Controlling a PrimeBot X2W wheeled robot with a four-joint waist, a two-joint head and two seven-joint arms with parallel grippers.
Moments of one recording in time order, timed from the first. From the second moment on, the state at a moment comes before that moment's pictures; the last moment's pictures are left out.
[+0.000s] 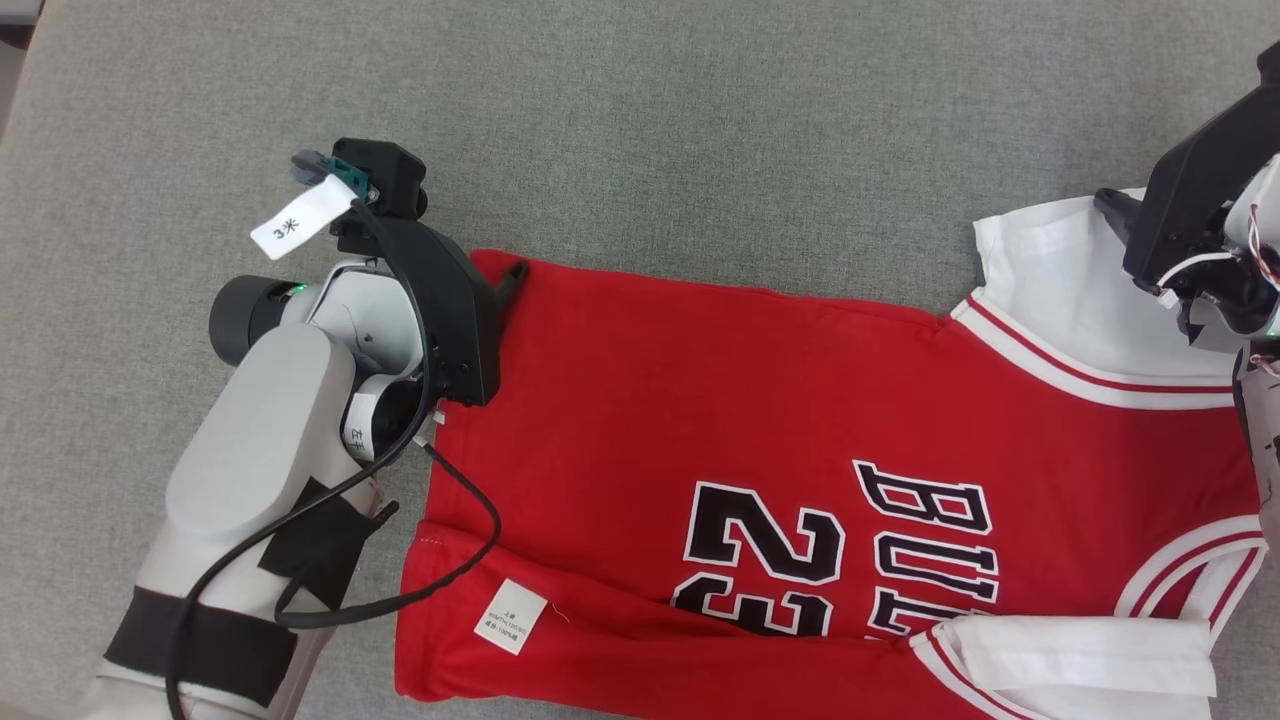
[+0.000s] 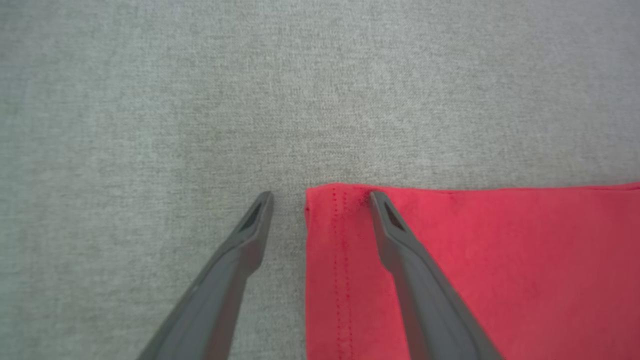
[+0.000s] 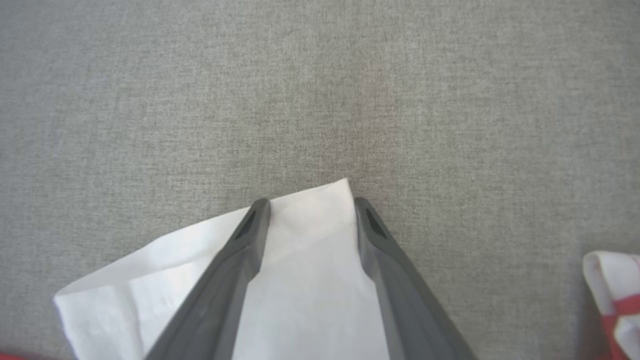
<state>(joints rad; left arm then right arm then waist) -0.89 0.09 -0.47 0.65 -0.45 -0.04 0.56 -0.82 -0.28 -0.01 0.47 0.38 -0.11 0.88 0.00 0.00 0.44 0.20</state>
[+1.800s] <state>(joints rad) -0.71 0.15 -0.50 0.72 -0.45 -0.11 0.33 -0.40 -0.22 -0.12 0.22 0.59 0.09 0.73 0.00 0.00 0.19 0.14</state>
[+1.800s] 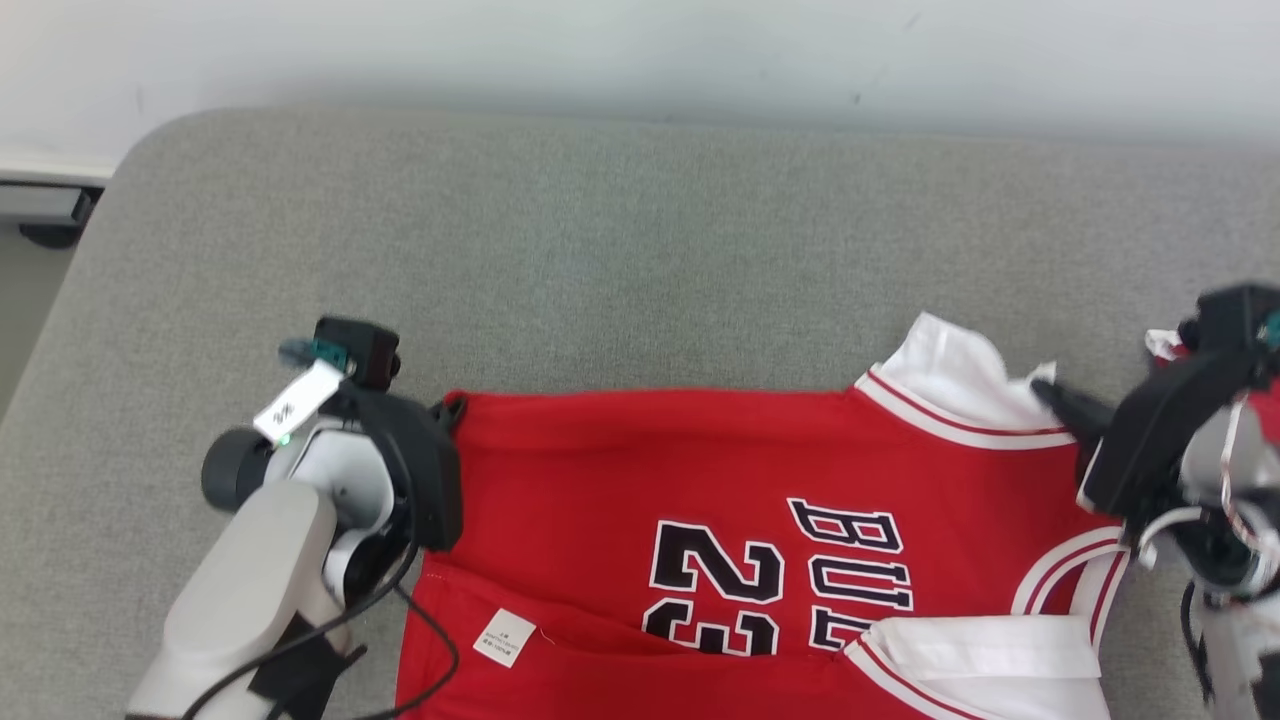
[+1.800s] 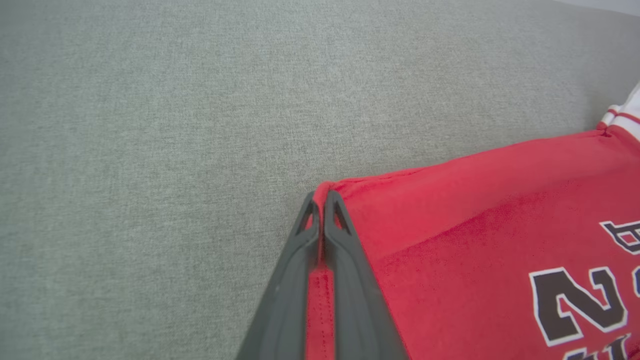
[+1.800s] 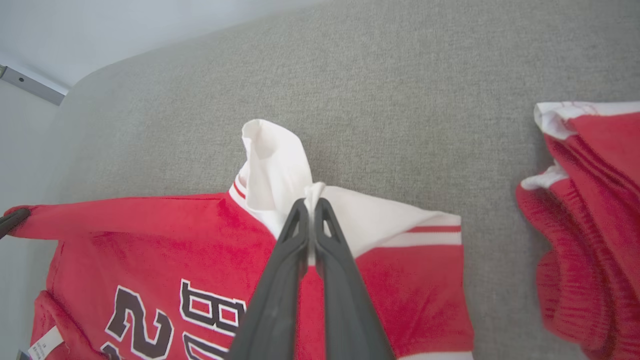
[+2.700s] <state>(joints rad) -0.61 0.19 -0.48 0.61 -0.44 -0.08 0.15 -0.27 -0.20 -0.23 -0.09 0.60 -0.01 0.70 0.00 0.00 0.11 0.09</state>
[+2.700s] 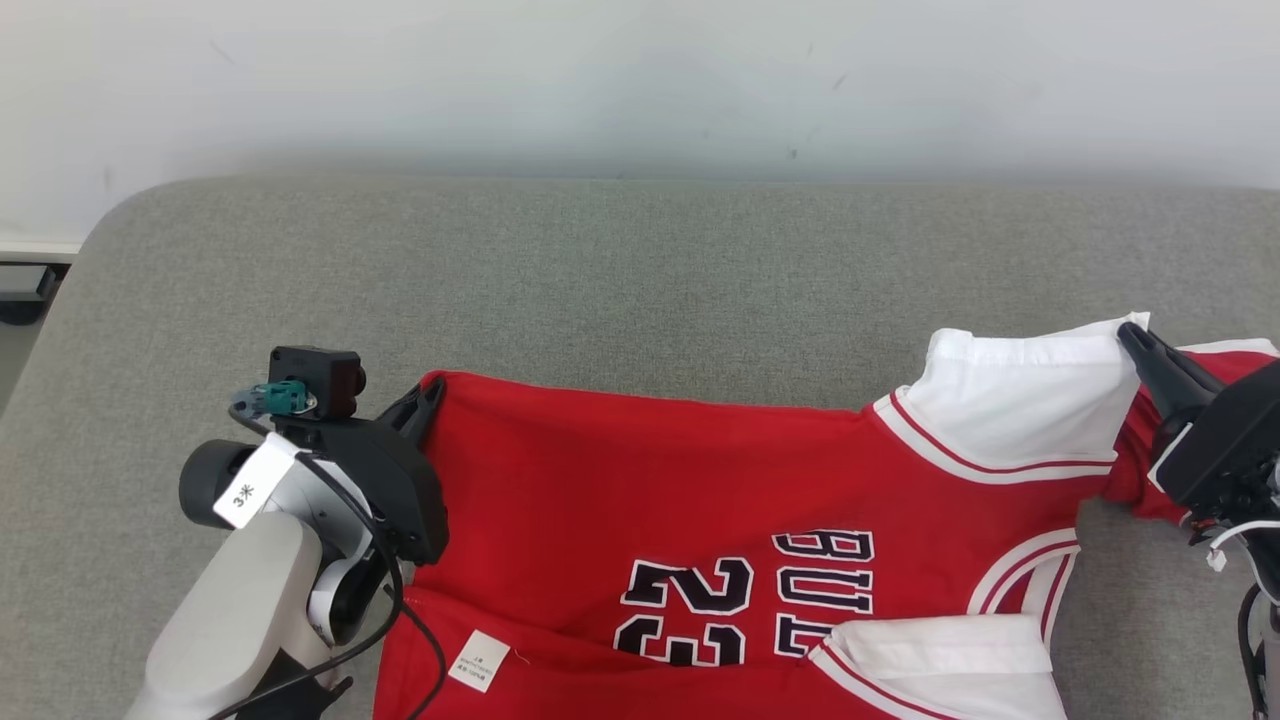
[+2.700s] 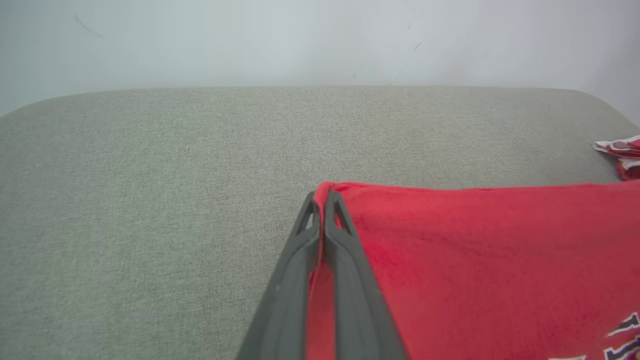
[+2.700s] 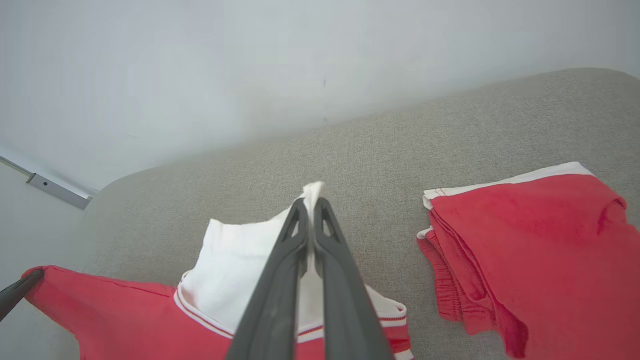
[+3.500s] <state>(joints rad) -0.47 0.22 -0.50 0.55 -0.40 -0.04 0.06 0.00 -0.23 -0.19 -0.21 0.73 0.08 0.85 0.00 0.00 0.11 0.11</state>
